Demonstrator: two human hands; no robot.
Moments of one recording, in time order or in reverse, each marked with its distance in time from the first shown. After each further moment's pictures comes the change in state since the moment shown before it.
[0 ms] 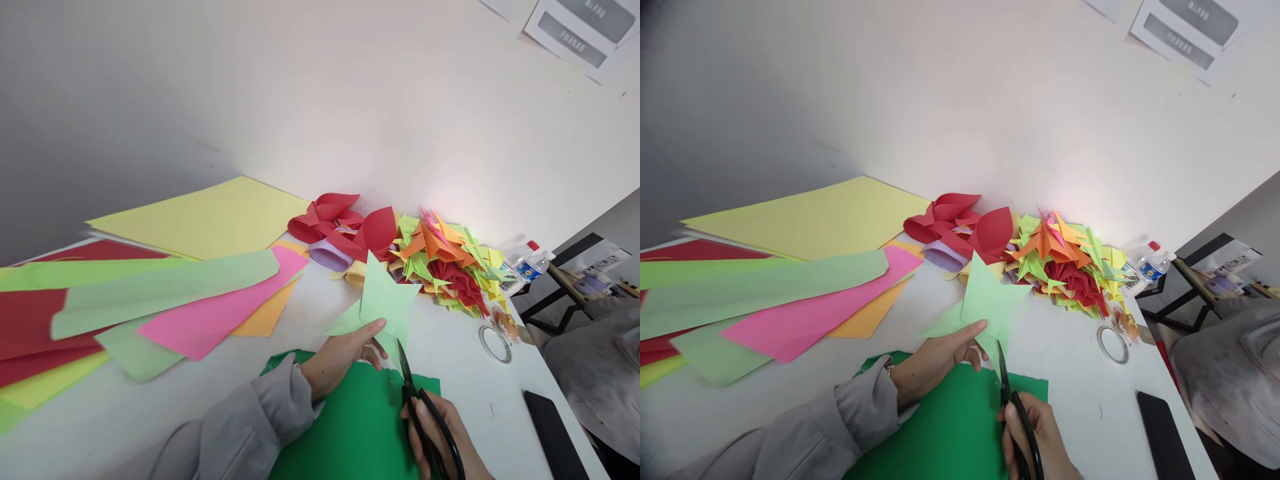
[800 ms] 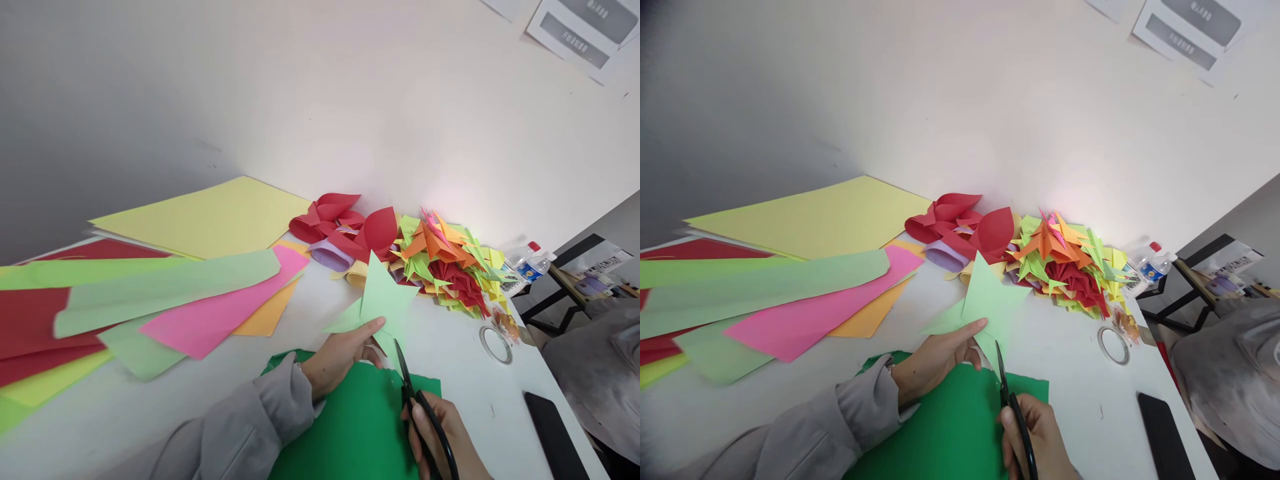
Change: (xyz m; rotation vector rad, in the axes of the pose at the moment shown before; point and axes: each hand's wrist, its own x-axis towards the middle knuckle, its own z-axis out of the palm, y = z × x) left_hand -0.002 0.004 0.003 -0.071 -0.009 0.010; right_hand 0.010 0.004 -0.005 -0.197 -0.076 -0.077
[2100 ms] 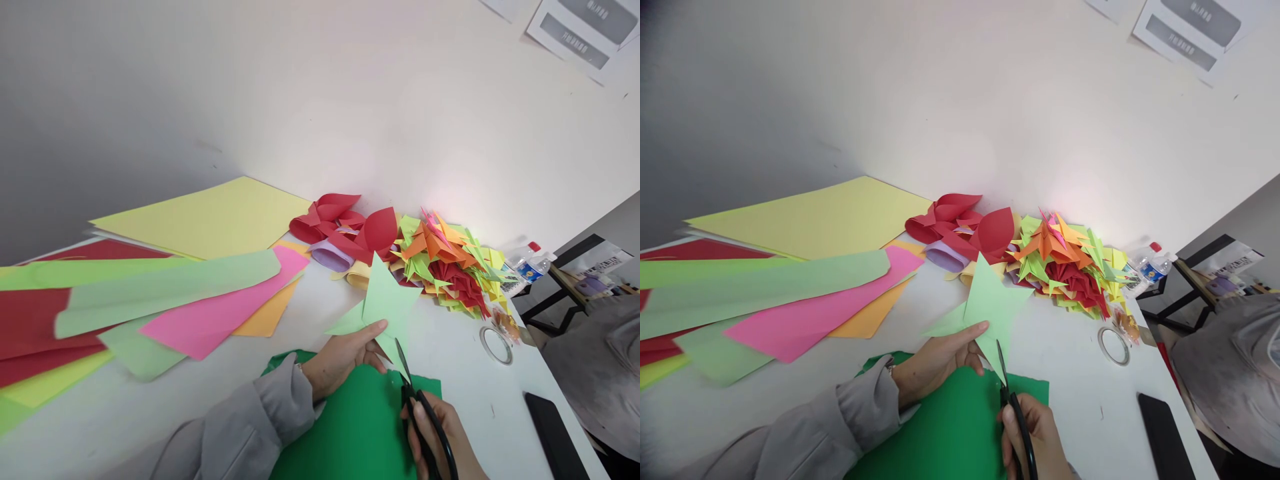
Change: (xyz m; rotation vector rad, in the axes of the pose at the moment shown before) left_hand 0.003 -0.005 -0.002 -0.027 -0.060 0.008; right_hand -0.003 0.000 0.004 0.070 0.042 0.014
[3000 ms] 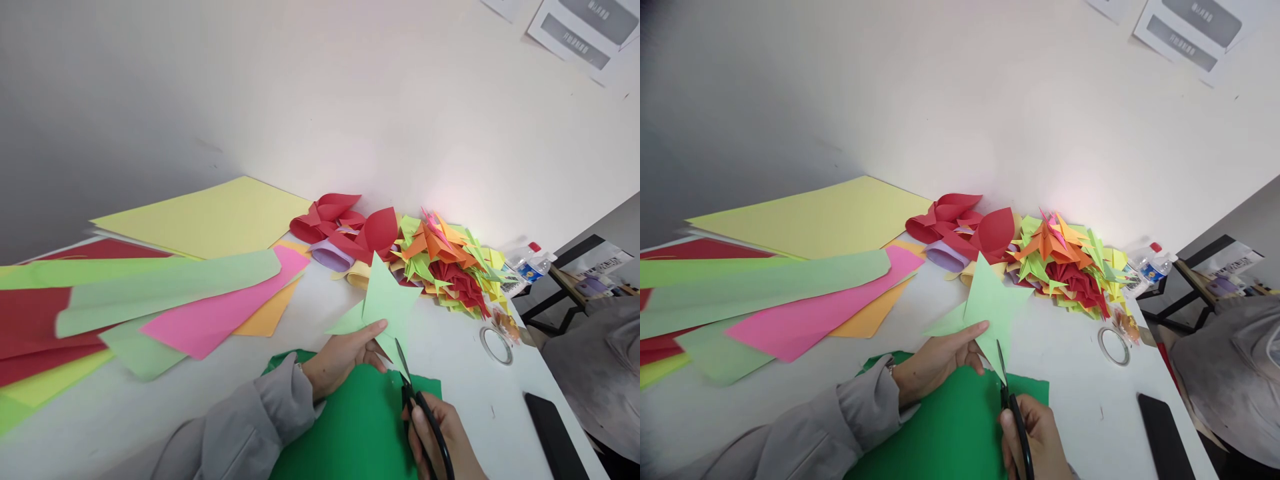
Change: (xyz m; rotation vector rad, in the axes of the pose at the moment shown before) left_hand -0.002 0.002 0.002 0.000 0.013 0.000; right_hand 0.001 0.008 -0.005 -0.105 -0.045 -0.086
